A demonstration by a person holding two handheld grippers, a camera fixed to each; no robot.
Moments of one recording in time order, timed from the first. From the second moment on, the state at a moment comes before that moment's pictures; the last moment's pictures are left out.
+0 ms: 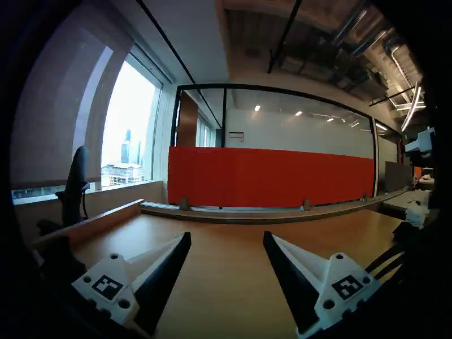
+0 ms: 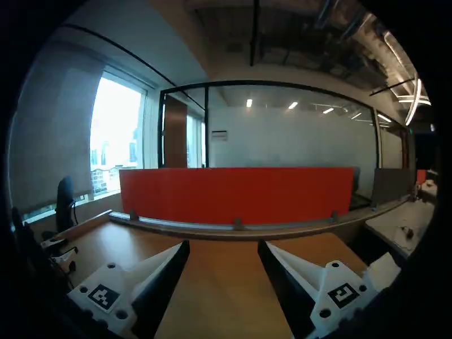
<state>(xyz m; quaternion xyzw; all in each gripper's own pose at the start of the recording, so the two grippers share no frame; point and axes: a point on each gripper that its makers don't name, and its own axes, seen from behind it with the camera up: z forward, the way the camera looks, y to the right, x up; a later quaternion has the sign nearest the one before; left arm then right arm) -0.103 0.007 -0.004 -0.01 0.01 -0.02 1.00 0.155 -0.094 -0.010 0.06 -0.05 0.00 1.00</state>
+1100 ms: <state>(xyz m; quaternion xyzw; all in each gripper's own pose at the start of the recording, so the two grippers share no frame) -0.170 0.001 0.002 0.00 0.00 0.00 1.00 0.115 -0.101 -0.008 0.06 -0.06 -0.02 1.00</state>
